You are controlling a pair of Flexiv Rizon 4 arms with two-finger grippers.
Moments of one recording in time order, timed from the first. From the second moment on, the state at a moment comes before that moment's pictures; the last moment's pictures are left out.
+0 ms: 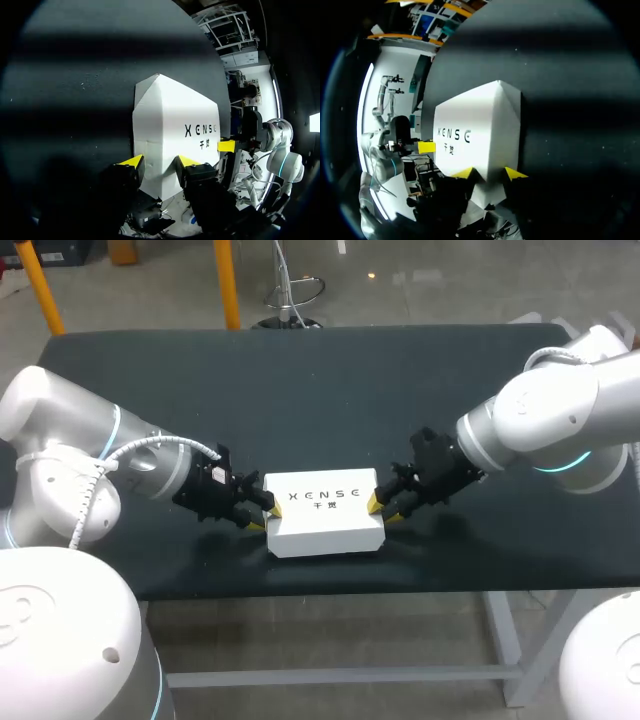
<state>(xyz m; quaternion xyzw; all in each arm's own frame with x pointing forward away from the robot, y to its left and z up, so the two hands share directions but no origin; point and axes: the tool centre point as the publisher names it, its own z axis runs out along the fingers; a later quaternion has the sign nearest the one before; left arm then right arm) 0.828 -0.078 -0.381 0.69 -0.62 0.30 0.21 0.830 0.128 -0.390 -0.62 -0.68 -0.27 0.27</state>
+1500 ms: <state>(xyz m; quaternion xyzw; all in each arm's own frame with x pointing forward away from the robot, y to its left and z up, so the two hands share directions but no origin) 0.826 -0.081 -0.370 0.66 -0.66 0.25 0.27 0.824 0.129 -0.385 -0.62 -0.67 -0.26 0.32</state>
